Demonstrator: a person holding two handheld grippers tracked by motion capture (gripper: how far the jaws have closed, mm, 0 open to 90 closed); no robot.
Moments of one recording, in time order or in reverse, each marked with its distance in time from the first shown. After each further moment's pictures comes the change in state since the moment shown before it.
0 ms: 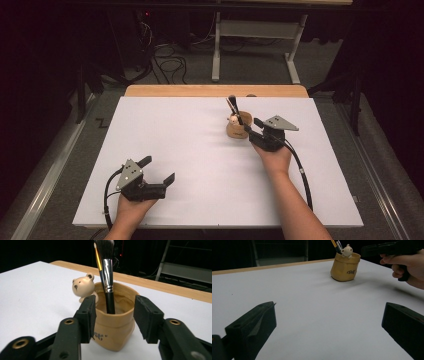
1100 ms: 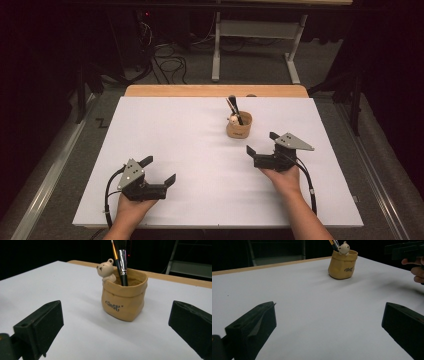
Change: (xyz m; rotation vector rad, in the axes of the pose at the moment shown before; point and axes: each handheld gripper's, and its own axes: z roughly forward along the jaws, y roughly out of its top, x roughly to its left) left arm 0.000 0.000 0.002 0.020 -0.021 0.028; right arm 0.011 -0.022 -0.056 -0.012 0.070 0.027
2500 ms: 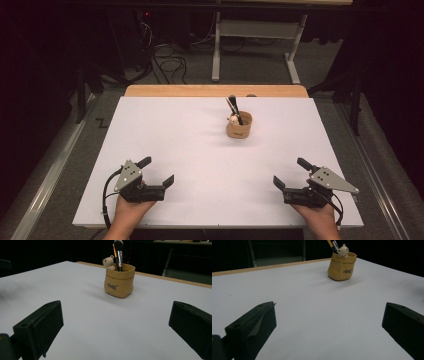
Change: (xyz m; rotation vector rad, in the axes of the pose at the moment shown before) left arm 0.000 0.002 -0.007 -0.012 0.002 -0.012; right arm 0.003 -0.034 -0.109 -0.055 0.003 -0.047
